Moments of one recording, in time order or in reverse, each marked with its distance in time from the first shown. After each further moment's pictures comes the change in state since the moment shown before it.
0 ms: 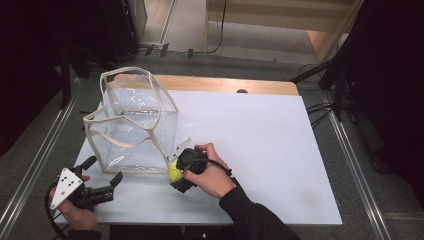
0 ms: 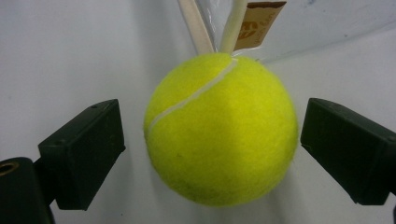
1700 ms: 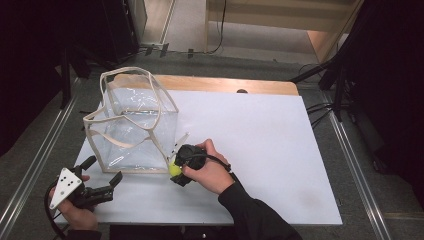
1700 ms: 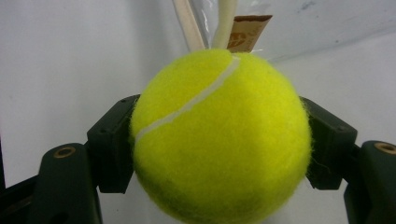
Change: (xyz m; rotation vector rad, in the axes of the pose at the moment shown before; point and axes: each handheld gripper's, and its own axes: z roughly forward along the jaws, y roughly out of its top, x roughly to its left) left arm 0.001 0.000 0.000 -0.005 0.001 -0.006; right arm -0.007 0.010 -0.007 0.036 0.009 -0.012
